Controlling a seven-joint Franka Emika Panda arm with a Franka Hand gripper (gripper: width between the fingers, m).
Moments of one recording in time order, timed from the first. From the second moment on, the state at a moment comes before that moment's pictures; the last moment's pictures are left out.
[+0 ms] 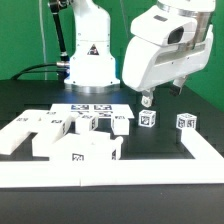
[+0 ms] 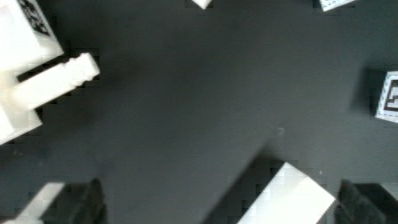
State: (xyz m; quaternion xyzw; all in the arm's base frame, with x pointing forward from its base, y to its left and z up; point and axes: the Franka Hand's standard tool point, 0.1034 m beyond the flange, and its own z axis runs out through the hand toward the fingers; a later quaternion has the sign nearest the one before) arm 0.531 0.095 0.089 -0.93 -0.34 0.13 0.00
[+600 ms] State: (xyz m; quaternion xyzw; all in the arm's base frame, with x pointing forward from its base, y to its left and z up) arm 0.531 0.095 0.088 -0.93 -0.34 0.13 0.00
